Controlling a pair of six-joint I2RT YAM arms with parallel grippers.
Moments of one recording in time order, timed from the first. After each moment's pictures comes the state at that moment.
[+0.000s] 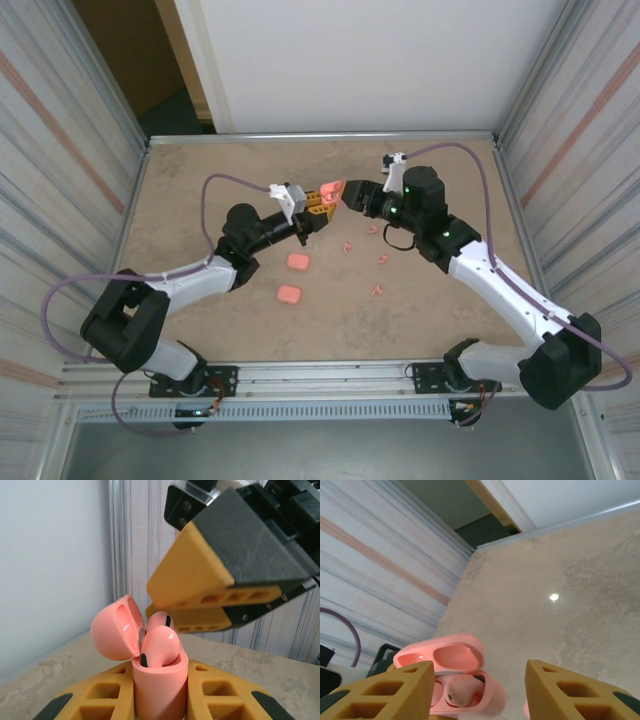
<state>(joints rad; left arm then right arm) -0.62 1.46 0.72 0.92 0.50 -0.08 0.54 1.20 1.03 -0.10 -0.25 0.70</state>
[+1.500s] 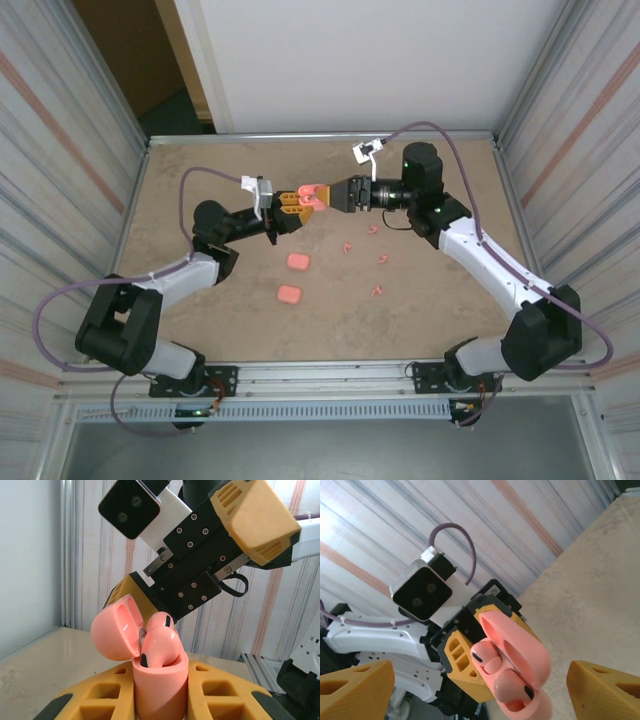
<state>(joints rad) -0.42 1.43 0.68 1.10 0.92 -0.36 0.48 1.37 1.16 0.05 -0.92 0.64</state>
